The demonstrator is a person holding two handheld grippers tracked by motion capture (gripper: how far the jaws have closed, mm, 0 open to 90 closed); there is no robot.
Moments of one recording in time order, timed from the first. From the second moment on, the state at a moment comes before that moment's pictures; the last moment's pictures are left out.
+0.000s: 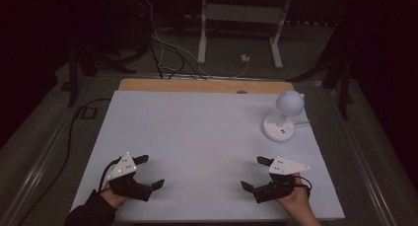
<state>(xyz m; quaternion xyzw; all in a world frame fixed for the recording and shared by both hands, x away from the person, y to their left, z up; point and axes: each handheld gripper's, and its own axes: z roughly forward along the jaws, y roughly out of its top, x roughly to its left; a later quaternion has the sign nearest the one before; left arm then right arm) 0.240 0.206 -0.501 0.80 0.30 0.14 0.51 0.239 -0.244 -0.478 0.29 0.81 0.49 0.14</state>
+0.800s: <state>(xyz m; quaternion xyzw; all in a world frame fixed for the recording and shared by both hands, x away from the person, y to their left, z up) 0.239 0.205 -0.500 0.80 0.30 0.14 0.51 0.260 -0.243 -0.453 0.30 0.79 0.51 0.19</state>
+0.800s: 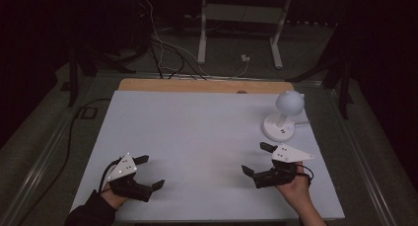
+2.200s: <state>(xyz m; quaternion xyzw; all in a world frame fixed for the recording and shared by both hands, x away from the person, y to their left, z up) 0.239 0.206 -0.500 0.80 0.30 0.14 0.51 0.319 -0.283 -0.441 0.46 0.69 0.47 0.31</state>
